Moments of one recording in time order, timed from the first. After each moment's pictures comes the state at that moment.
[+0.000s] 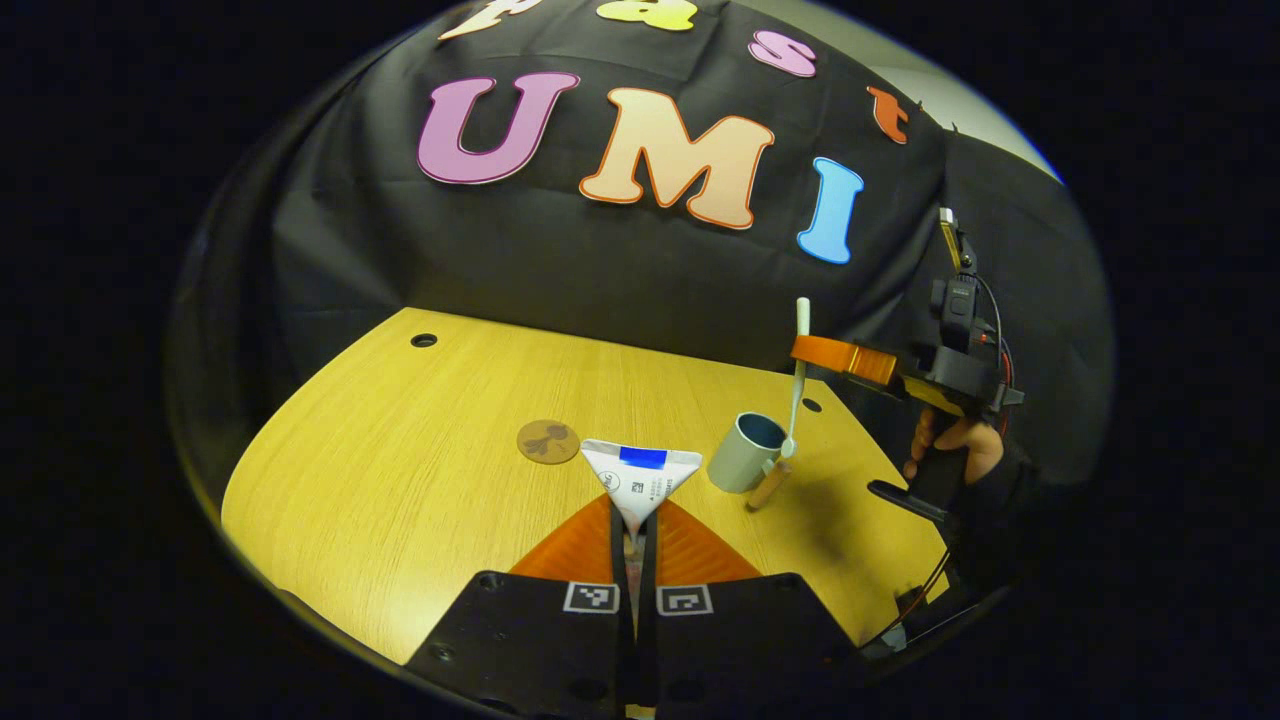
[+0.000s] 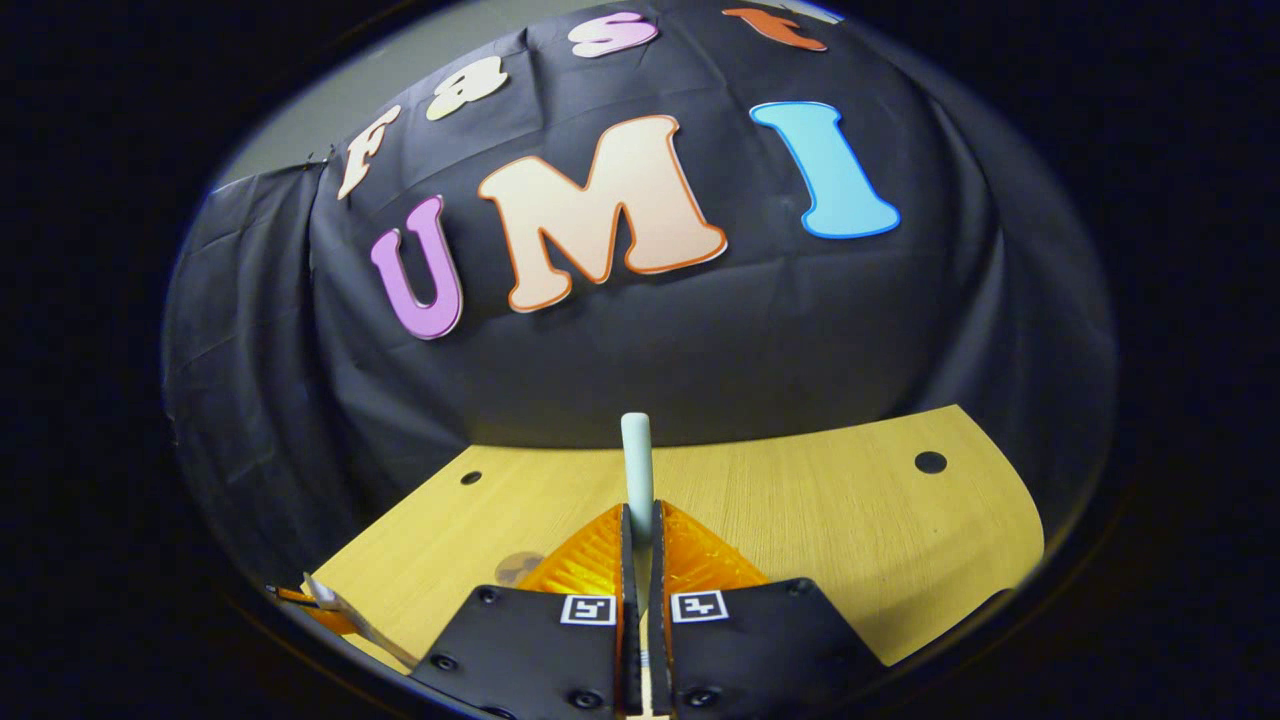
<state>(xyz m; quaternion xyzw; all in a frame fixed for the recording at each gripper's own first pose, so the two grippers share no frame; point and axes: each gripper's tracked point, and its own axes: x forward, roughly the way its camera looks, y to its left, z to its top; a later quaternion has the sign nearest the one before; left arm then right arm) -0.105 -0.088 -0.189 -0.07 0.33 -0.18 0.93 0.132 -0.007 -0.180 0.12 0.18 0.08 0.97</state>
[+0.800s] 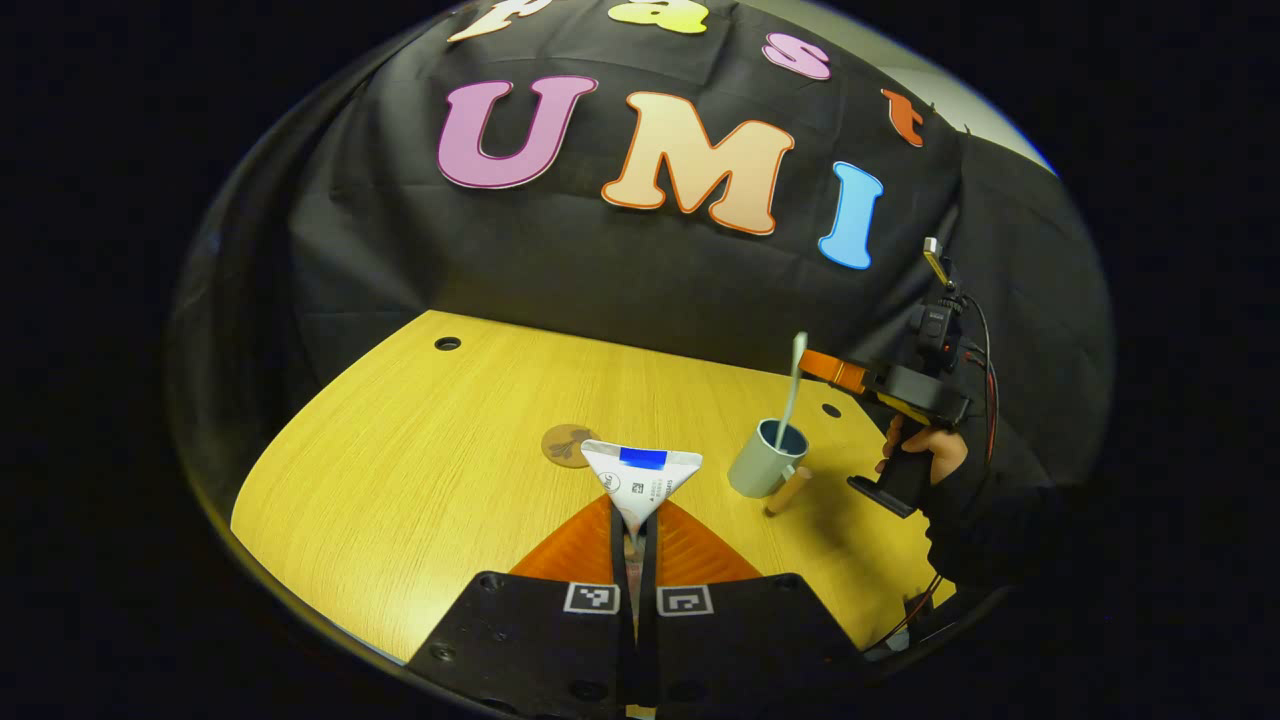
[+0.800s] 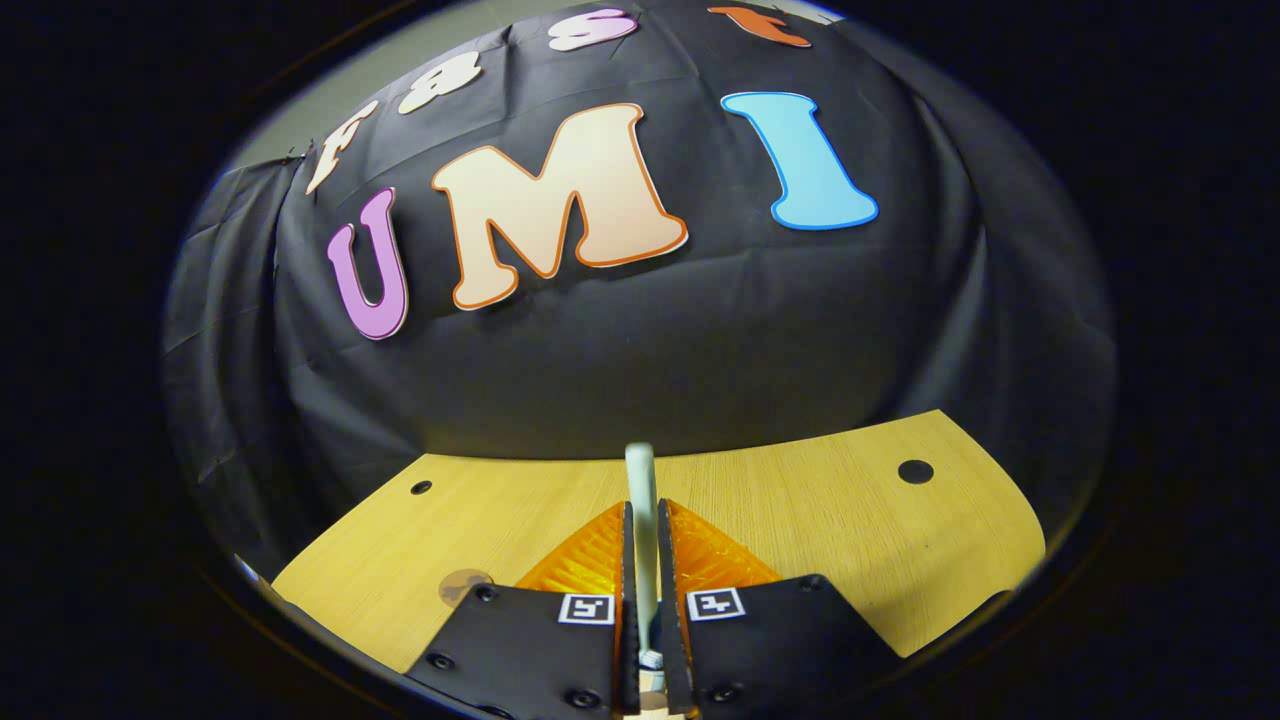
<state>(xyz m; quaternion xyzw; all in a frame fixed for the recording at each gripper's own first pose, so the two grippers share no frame) -0.098 -0.080 -0.184 -0.07 0.32 -0.17 0.93 0.163 -0.024 -0.220 0.10 0.19 0.05 0.97</state>
